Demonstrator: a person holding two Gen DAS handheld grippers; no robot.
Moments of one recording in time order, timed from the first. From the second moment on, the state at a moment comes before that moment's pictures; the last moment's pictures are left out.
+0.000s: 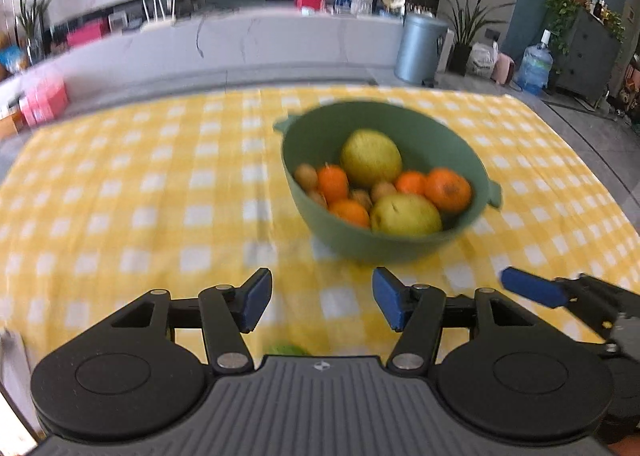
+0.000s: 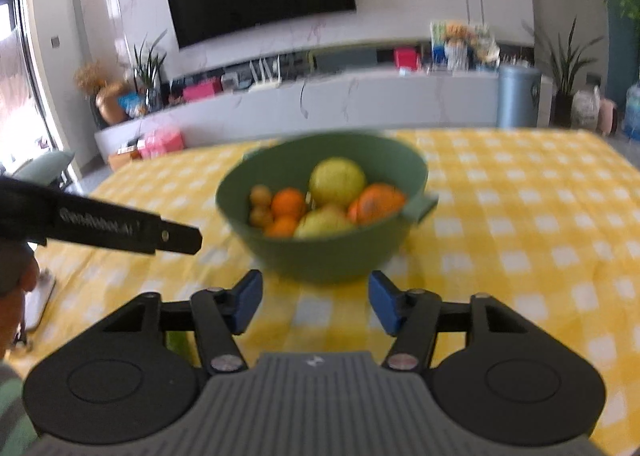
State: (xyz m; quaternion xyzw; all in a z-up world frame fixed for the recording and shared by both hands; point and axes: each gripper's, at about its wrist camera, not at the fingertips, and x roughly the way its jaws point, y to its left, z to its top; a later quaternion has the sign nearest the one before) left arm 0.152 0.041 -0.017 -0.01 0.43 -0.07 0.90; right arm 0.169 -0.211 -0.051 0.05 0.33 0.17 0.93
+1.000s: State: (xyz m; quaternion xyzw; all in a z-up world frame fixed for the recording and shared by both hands) left arm 0.103 0.048 -0.043 -0.10 0.50 -0.02 0.86; right arm 0.146 -0.182 -0.090 0.06 0.43 0.25 0.86
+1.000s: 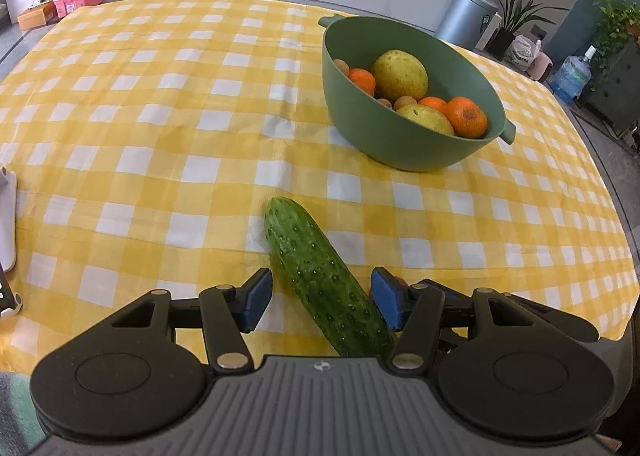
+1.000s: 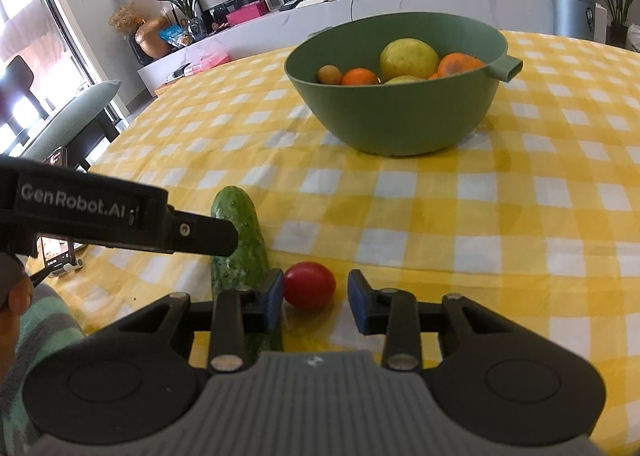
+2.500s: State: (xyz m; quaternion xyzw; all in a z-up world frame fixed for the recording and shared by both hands) left arm 0.118 0.022 -0.078 -0.12 0.52 0.04 0.84; right arm 0.157 -0.202 -0.091 0.05 0.45 0.20 0.87
